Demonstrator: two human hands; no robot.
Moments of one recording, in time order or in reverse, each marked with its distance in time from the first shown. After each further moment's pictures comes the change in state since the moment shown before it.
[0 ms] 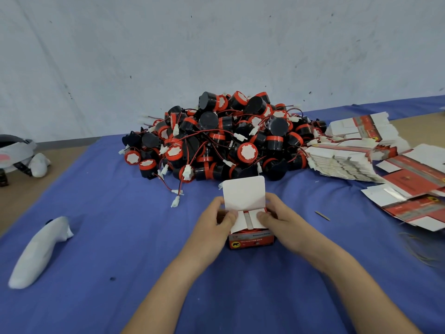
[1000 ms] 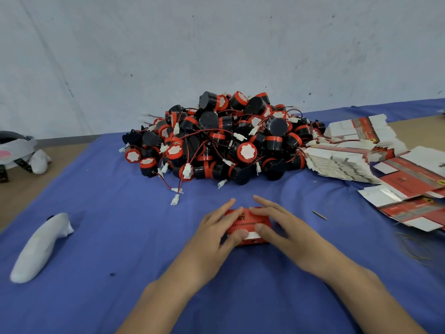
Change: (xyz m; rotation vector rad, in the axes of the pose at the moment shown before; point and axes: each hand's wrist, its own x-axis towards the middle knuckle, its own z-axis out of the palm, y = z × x) left_hand -0.014 -0.023 -0.006 0.538 -0.158 0.249; right_hand -0.026 0.008 -0.011 -0.414 -0.044 -0.239
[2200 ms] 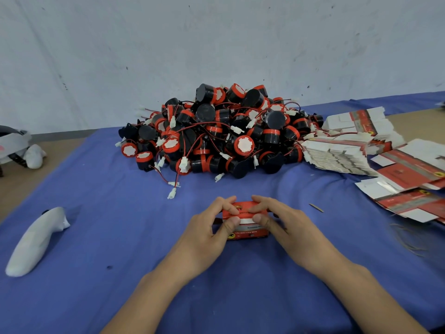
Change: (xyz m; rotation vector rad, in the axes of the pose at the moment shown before) left_hand -0.002 -0.004 0.002 -0.307 0.133 0.021; right_hand -0.007 -0.006 0.003 -0.017 0.109 -0.010
